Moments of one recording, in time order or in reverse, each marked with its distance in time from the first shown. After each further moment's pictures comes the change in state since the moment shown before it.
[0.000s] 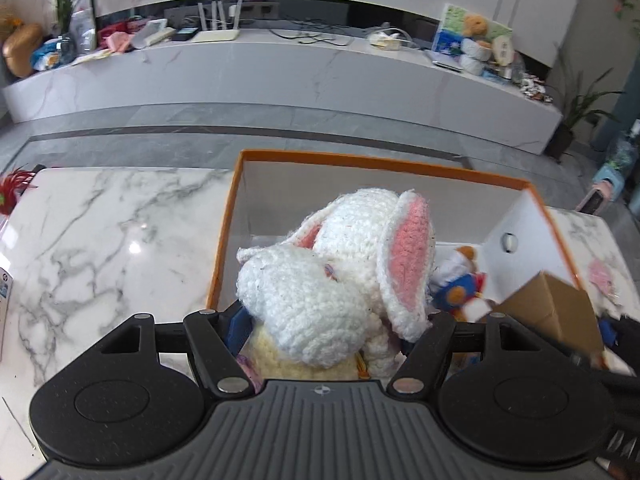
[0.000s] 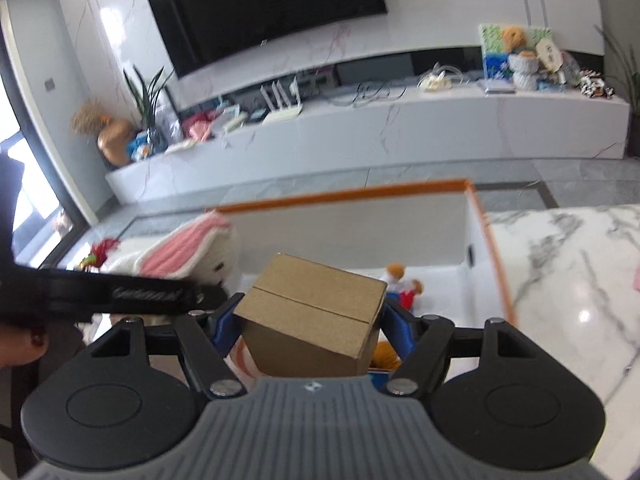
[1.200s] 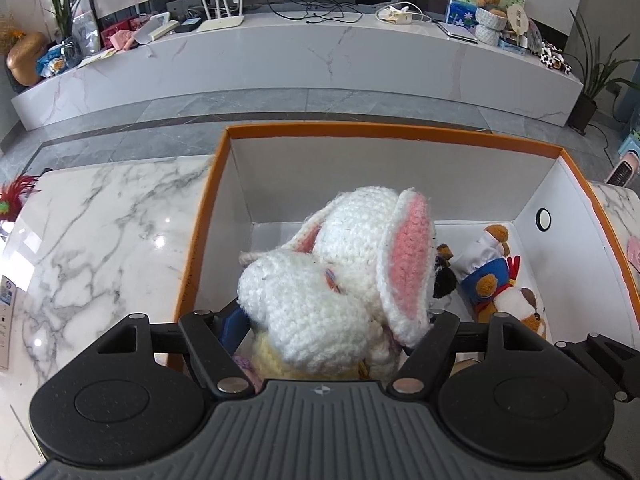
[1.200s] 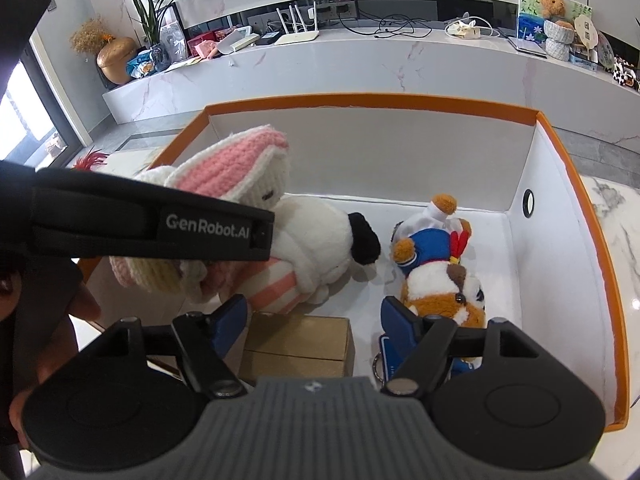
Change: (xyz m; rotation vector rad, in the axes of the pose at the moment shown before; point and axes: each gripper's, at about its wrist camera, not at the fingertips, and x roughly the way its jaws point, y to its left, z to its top) left arm 0.020 -0.020 0.000 0.052 0.053 0.080; right arm 0.055 0.022 -0.023 -0.103 0.199 -0.031
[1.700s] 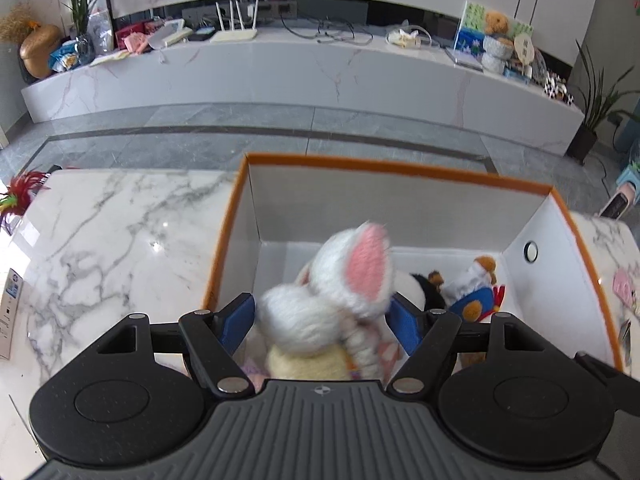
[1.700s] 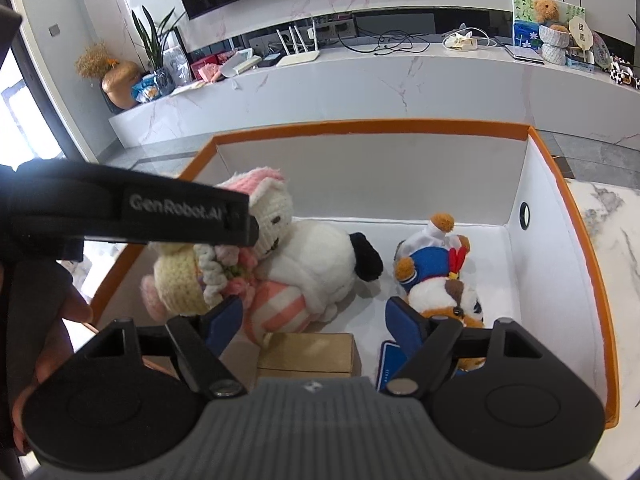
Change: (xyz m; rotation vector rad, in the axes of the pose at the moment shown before) left arm -0.024 0.011 0.007 -0.068 -0.058 -0.024; right arm -0.014 -0.001 0.005 0.040 -0.061 0.038
